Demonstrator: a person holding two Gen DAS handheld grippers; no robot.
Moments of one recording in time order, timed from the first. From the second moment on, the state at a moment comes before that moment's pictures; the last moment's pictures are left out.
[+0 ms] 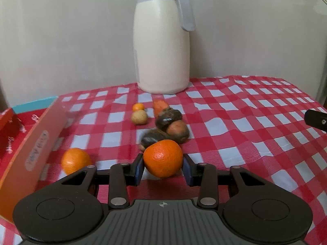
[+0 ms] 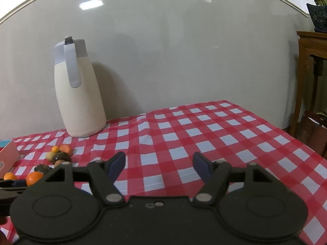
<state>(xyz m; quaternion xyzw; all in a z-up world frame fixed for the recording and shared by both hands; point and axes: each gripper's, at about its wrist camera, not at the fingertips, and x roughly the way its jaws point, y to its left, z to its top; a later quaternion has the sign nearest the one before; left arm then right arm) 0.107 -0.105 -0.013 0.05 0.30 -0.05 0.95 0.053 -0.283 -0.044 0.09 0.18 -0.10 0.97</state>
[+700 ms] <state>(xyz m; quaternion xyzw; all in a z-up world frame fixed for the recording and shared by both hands) 0.082 -0.032 0.009 0.03 0.28 -0.01 0.96 0.069 -0.224 -0.037 0.08 0.18 -0.05 0.98</state>
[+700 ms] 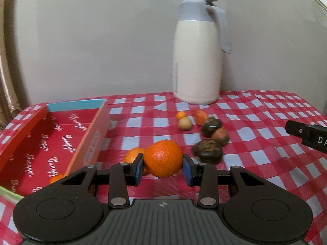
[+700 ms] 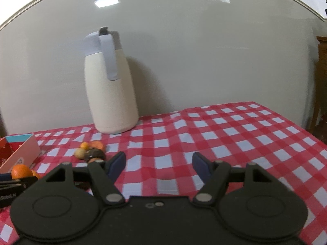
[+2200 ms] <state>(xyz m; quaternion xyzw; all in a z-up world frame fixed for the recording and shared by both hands) 0.069 0.110 0.005 -0.01 0.27 0.12 0.96 0.093 -0.129 -0.045 0.06 0.19 0.02 0.98</state>
